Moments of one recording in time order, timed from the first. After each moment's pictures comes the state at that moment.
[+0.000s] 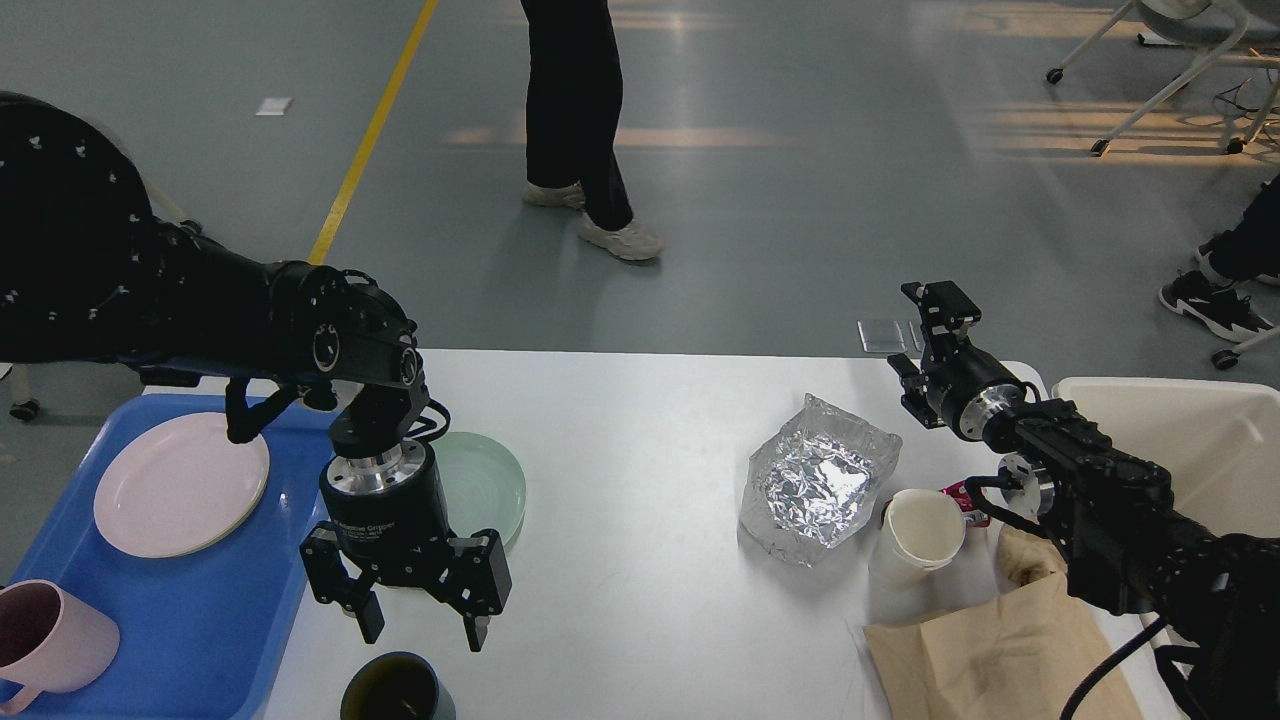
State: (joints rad) left arm -1.86 0.00 1.27 -1.29 -0.09 -0.96 -0.02; right arm 0.81 -0.17 0.25 0.27 -0.18 0.19 0.38
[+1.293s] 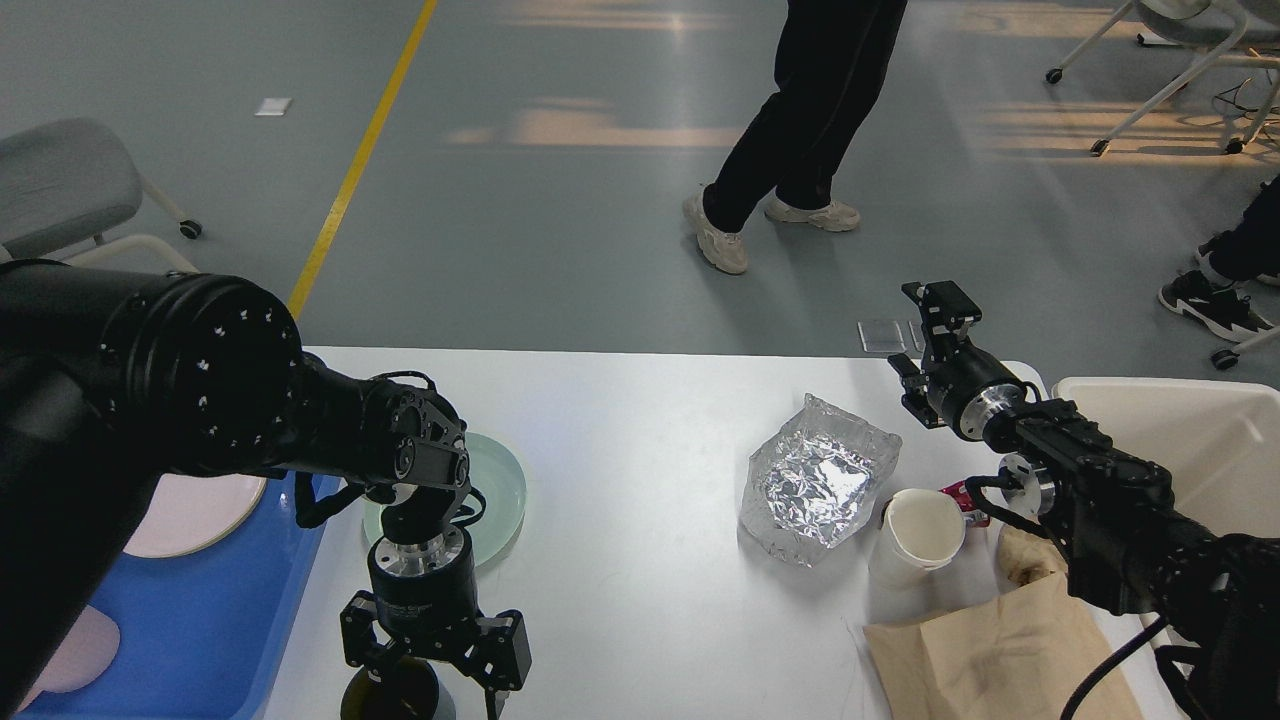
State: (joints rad) left arm -1.61 -0.12 1.30 -1.12 -0.08 -0.91 0.00; right arm 0.81 -0.17 0.25 0.27 -0.18 0.19 0.38
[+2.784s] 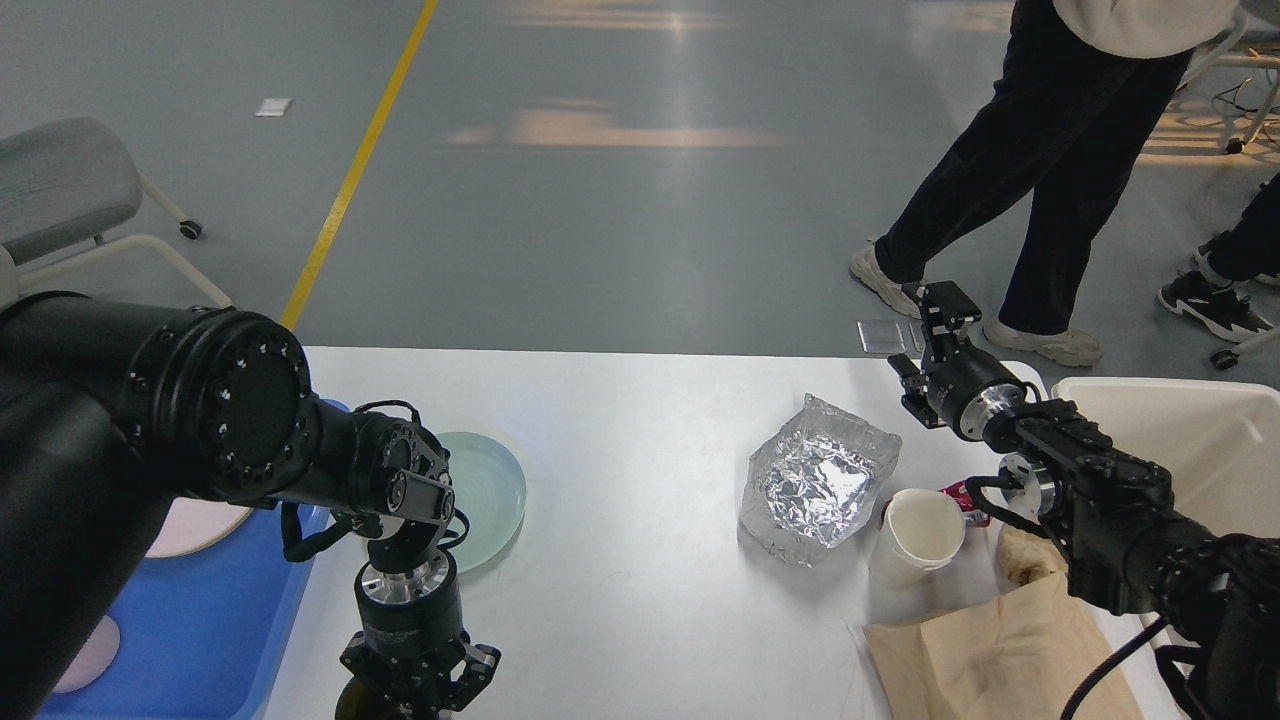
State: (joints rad) left arm -1.55 -0.12 1.34 -1.12 -0.09 -0.82 0.00; right arm 0.81 -0.17 0.25 0.27 -0.18 0.19 0.38
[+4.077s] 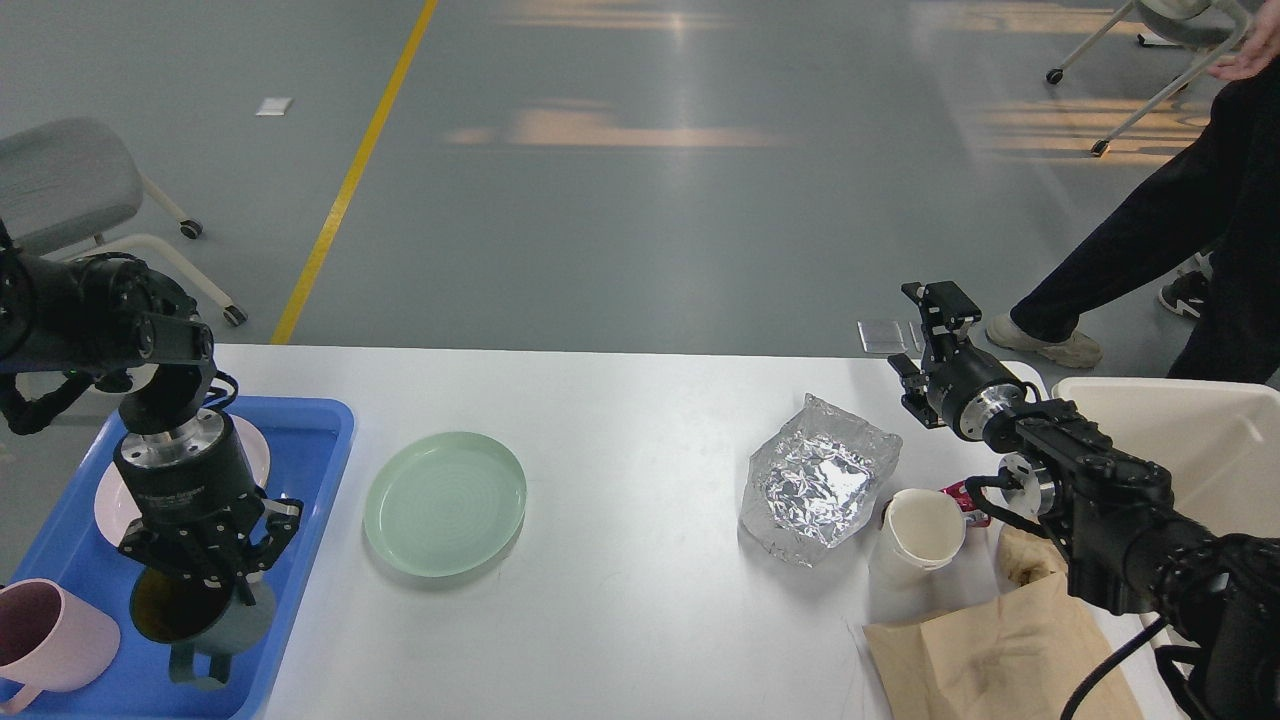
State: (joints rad) left arm -1.73 0.27 1.54 -1.09 -0.08 -0.96 -0.04; right arm 0.81 -0.17 0.25 0.27 -0.18 0.19 0.38
